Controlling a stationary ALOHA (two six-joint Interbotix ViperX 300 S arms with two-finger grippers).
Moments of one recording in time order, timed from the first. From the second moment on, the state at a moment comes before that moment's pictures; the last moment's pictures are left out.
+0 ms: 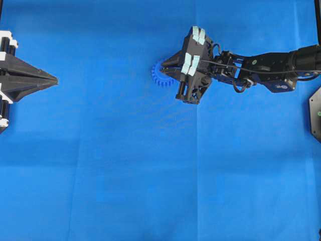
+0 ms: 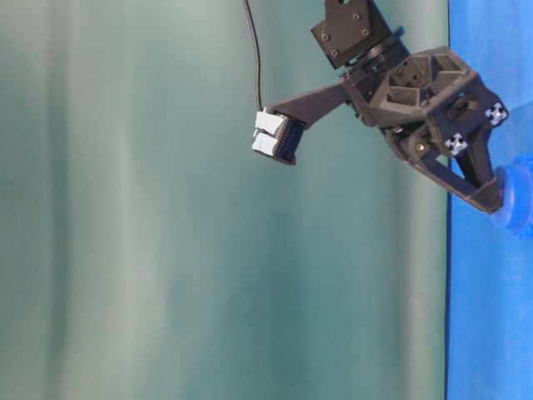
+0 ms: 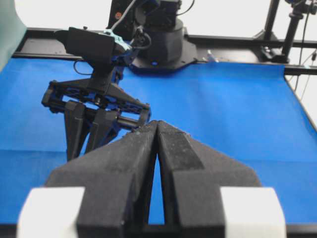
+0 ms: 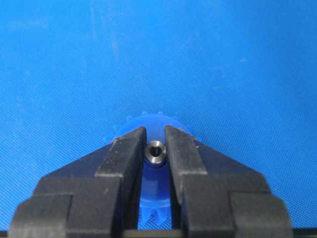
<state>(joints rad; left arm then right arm) 0.00 -1.00 1.20 0.00 -0.24 -0.03 -0.19 0.19 0.71 0.22 -0.39 -0.07</state>
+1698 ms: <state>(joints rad) 0.00 -1.00 1.20 0.00 -0.24 -0.03 -0.19 -0.05 0.71 0.22 -0.27 -0.06</state>
